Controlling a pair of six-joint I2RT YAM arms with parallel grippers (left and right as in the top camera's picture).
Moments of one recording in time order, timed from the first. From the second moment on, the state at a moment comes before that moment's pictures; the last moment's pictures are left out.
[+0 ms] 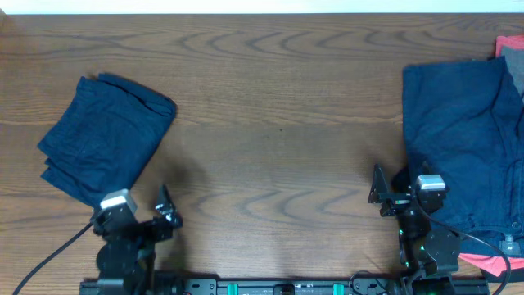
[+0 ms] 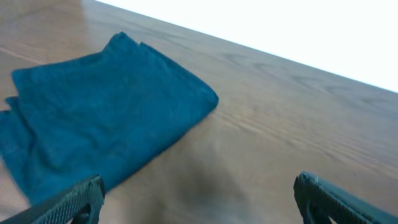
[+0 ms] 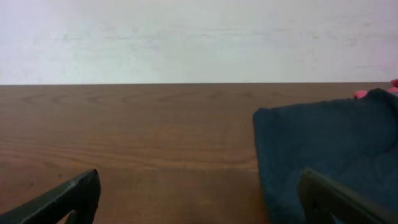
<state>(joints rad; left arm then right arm) -0.04 0.01 0.37 -0.70 -0.18 -0.30 0.10 0.01 0.01 -0.07 0.04 0.06</state>
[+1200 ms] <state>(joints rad) 0.03 0.01 0.04 -0.13 -0.19 -0.30 0.10 0.01 0.01 -0.07 0.04 0.06</state>
